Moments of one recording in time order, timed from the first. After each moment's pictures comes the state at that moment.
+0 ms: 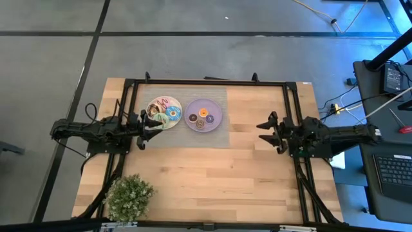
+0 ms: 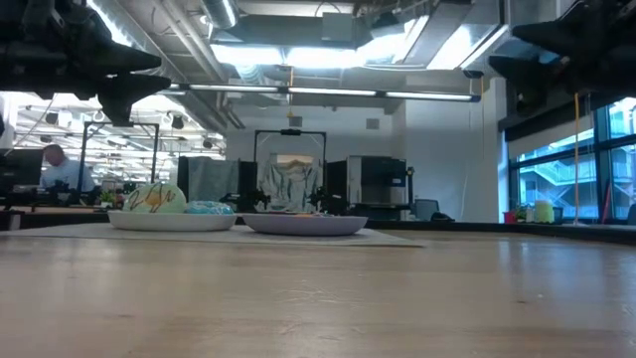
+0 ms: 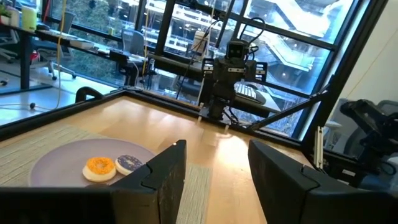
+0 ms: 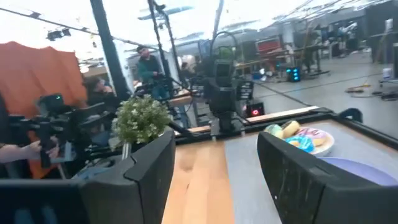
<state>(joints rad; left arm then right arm) -0.06 0.00 0.01 0.07 -0.22 -0.28 0.00 0.25 0.01 0.43 -0.05 0.22</state>
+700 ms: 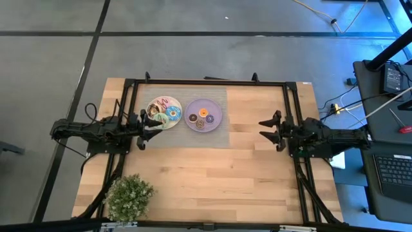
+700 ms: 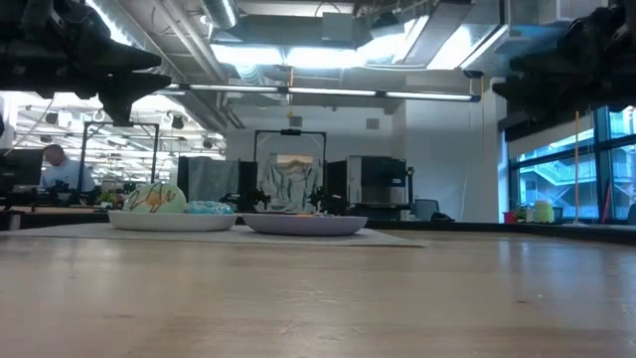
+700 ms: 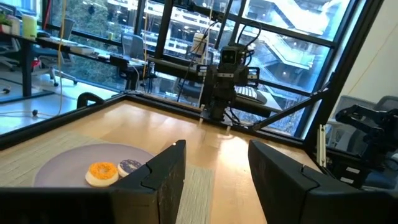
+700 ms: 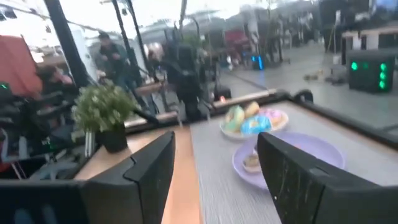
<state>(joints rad) -0.06 0.00 0.01 0.08 -0.22 -0.25 0.00 0.00 0.01 0.10 0.08 0.20</state>
